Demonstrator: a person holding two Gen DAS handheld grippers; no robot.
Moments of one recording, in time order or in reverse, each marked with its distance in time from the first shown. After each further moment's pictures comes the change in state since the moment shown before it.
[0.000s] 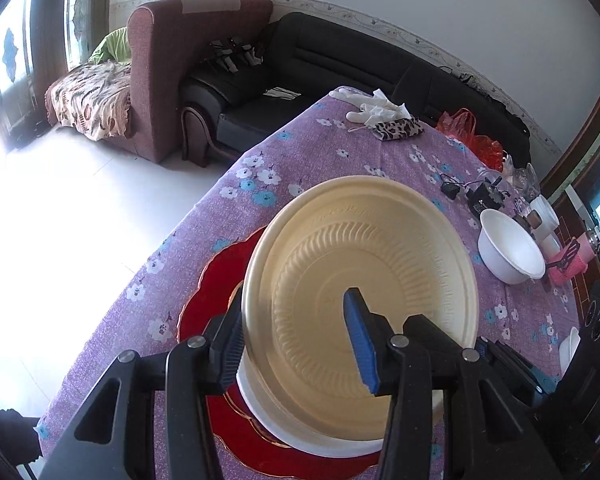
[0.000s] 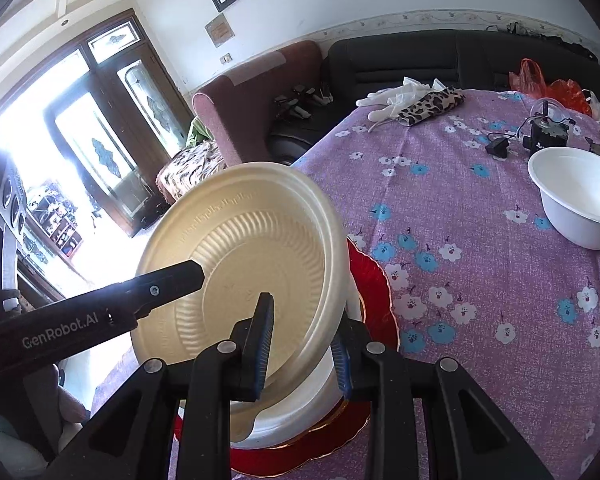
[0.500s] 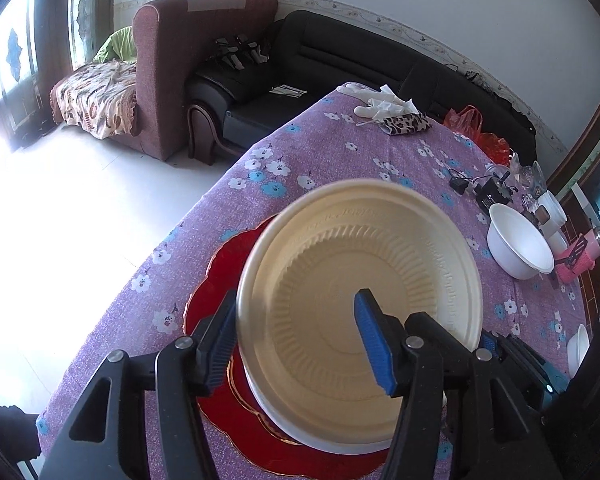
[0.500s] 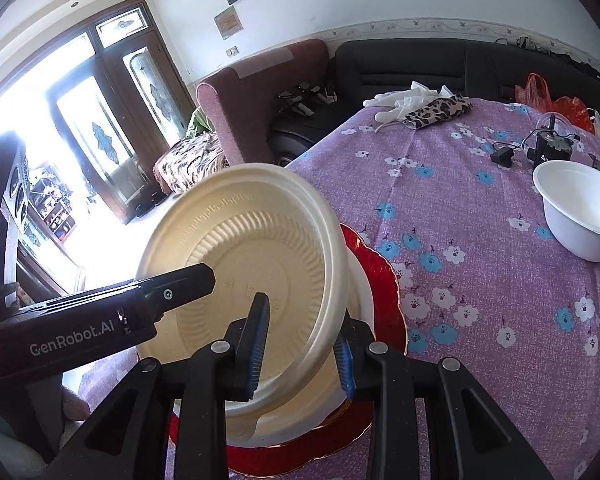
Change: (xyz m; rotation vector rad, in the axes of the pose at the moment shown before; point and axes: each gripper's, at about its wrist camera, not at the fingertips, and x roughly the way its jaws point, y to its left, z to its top) left arm -0.001 0.002 -0.009 0.009 -0.007 0.035; right arm 0.003 0.012 -0.004 -0.068 0.000 -0.037
